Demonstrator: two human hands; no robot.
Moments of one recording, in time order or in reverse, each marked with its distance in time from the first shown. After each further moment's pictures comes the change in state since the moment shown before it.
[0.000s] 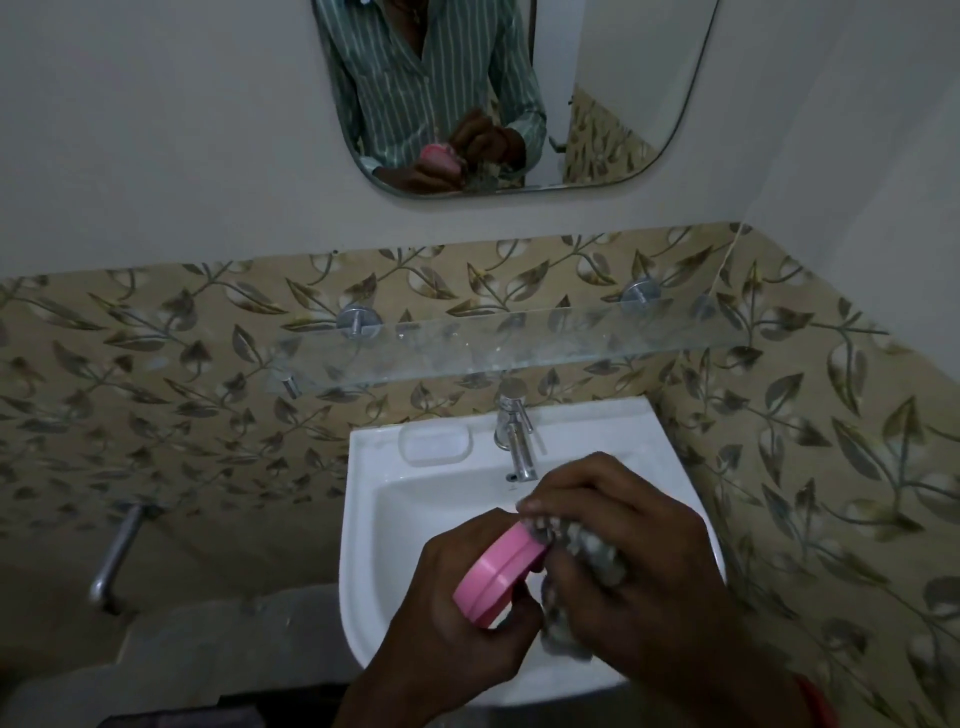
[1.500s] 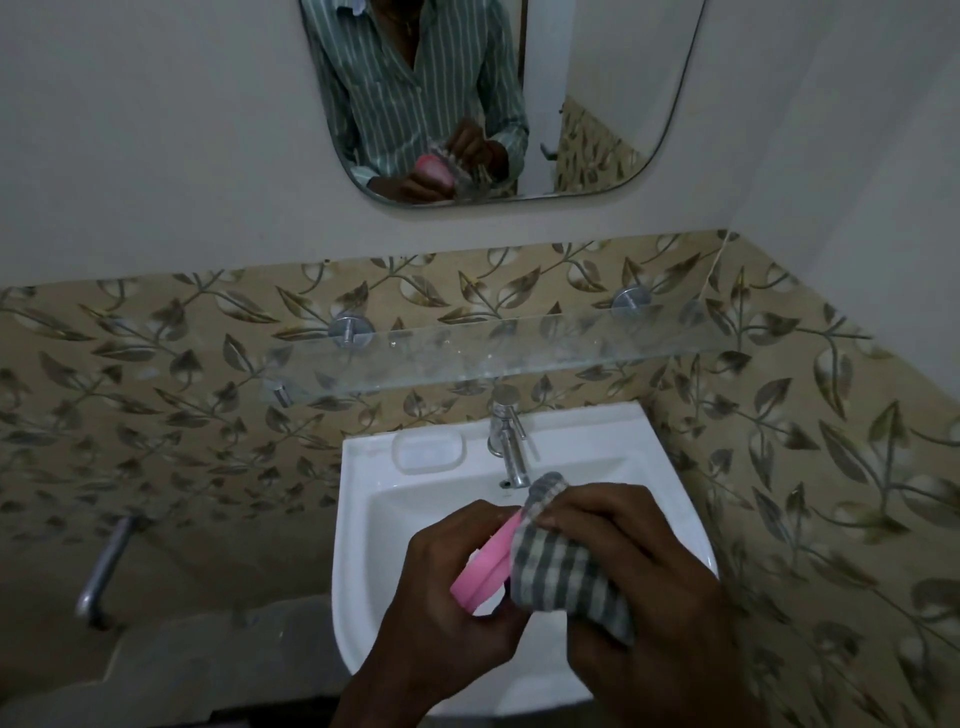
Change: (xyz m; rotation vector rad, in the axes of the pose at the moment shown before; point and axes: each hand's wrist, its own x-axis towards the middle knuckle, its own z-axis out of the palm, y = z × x) left_hand 0.011 0.004 -0.002 0.053 0.033 0.042; right_hand -0.016 0.002 0.004 -0.157 0.083 0.081
